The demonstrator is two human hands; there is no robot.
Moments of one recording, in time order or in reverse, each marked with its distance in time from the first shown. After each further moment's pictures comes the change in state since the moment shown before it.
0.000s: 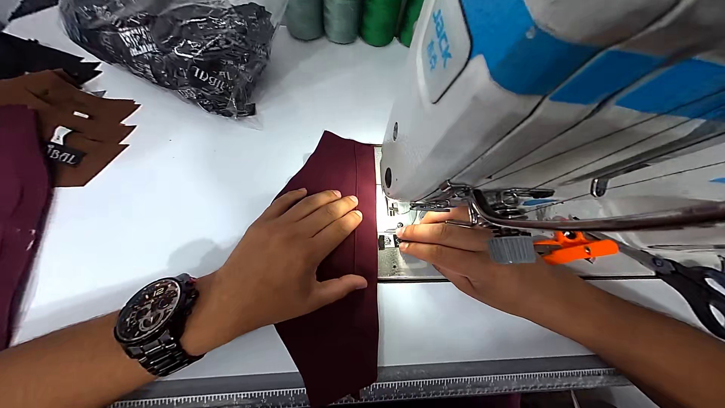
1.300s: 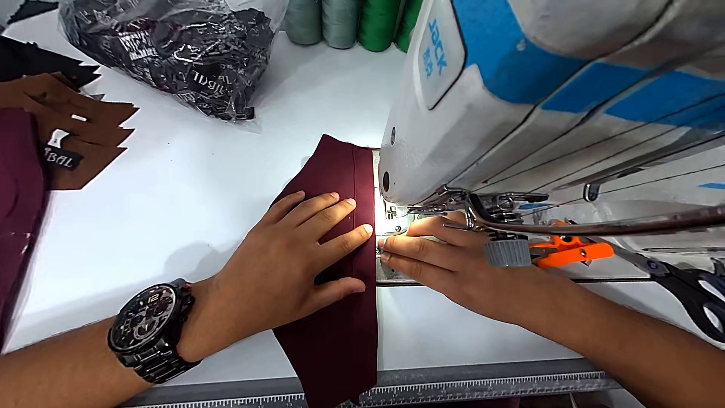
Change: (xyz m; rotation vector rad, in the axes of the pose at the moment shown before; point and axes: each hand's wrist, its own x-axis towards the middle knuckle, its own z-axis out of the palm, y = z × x) left_hand -0.001 -0.001 0.001 -0.021 -0.007 0.042; right_hand 0.015 -0.009 -0.001 -0.145 -0.064 -0.156
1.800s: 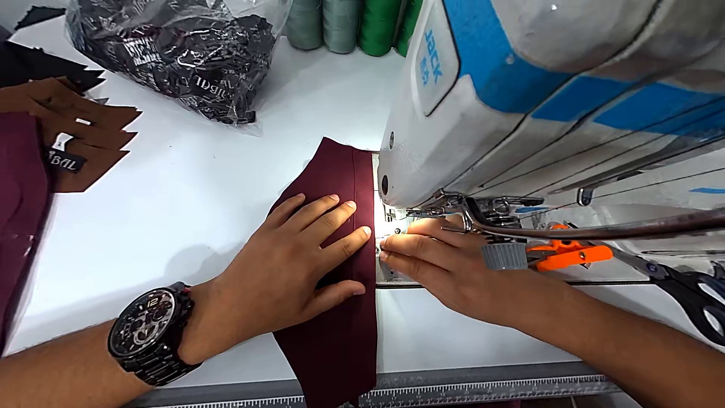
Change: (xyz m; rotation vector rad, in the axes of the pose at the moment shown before) left_hand 0.000 0.002 0.001 0.042 -0.006 0.018; right_hand -0.001 -0.002 0.011 0.014 0.075 0.022
